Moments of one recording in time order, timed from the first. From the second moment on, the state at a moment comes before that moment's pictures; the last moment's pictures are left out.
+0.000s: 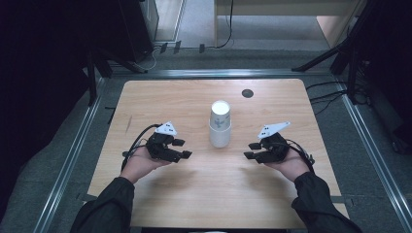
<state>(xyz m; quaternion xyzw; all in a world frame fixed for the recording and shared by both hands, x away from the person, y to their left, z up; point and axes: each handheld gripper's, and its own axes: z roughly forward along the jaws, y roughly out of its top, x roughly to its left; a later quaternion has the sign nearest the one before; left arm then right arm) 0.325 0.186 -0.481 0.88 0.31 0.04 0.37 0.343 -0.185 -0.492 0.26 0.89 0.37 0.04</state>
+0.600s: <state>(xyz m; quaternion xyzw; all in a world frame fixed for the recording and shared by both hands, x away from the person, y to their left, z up) 0.325 0.185 -0.483 0.88 0.31 0.03 0.36 0.342 -0.183 -0.493 0.25 0.90 0.36 0.04</state>
